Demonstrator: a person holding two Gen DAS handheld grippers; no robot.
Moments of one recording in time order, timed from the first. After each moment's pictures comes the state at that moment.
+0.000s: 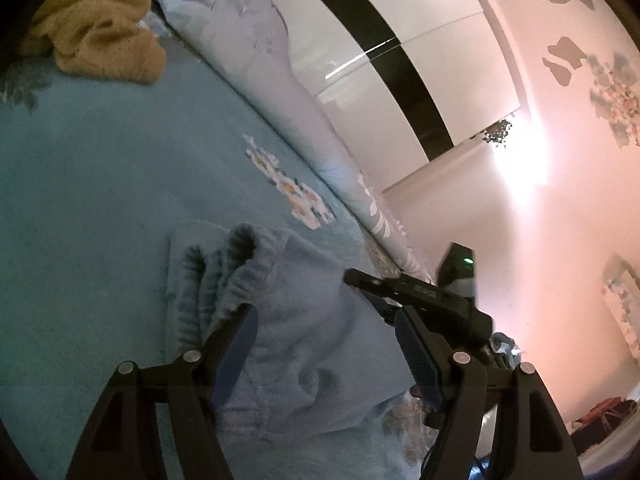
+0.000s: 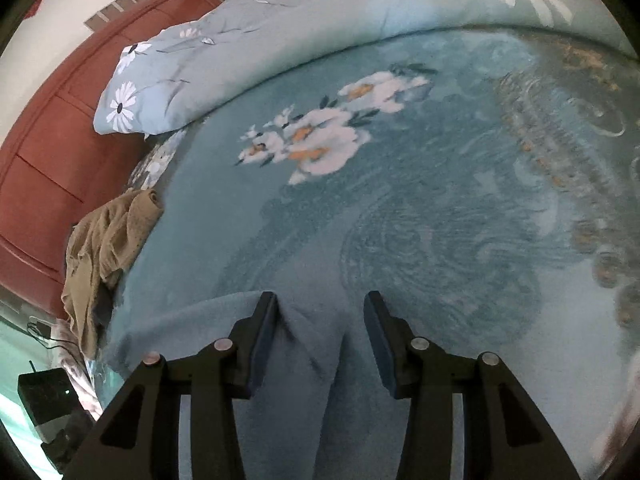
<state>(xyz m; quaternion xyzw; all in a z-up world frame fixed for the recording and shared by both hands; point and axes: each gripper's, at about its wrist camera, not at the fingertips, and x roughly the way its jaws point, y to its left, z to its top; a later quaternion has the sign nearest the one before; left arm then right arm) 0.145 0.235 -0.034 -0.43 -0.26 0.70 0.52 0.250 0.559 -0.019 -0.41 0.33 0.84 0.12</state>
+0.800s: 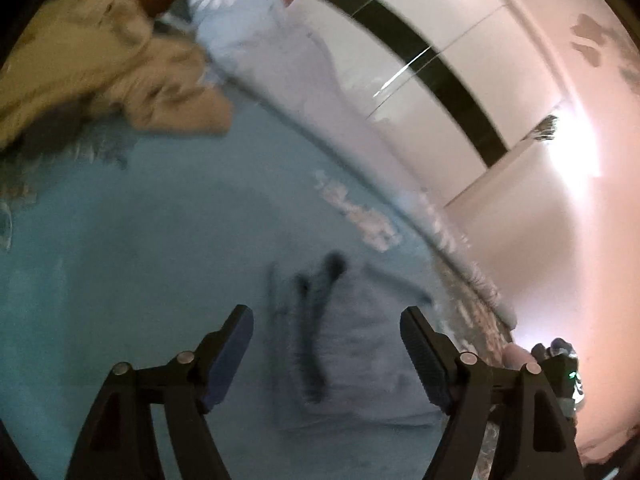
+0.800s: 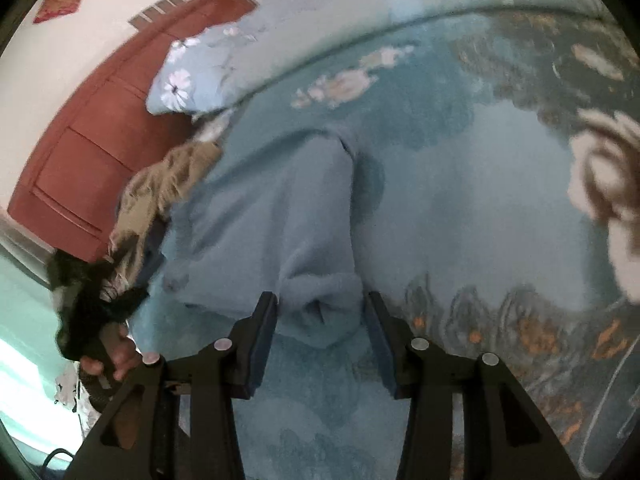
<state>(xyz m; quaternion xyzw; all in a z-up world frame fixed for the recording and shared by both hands) 0.134 0.207 -0.037 -0.45 -0.21 0.76 0.42 0.371 0.493 -0.022 -0.38 0.36 0.85 0.07</state>
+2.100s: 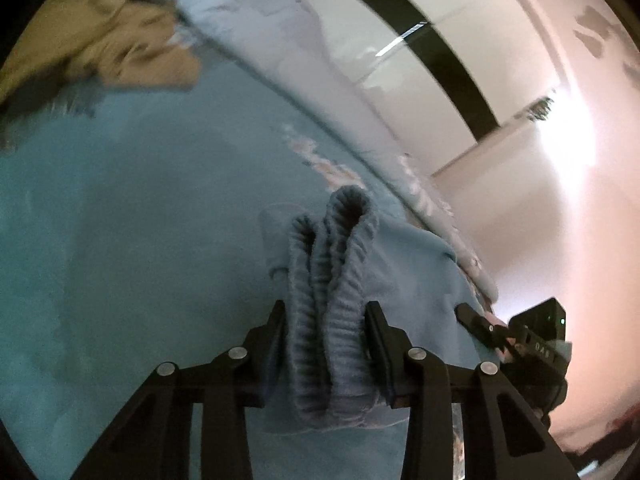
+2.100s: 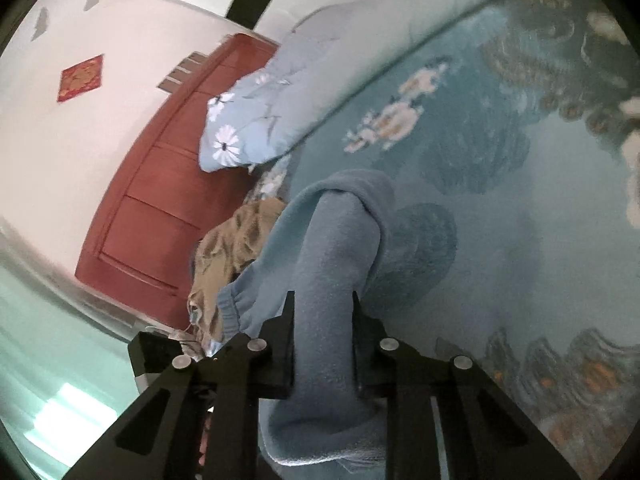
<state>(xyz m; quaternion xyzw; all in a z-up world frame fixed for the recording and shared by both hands) 0.189 0.221 -0.002 -0.46 -0.18 0.74 0.46 0.373 0.494 0.014 -0.28 0.47 0.84 0.00</state>
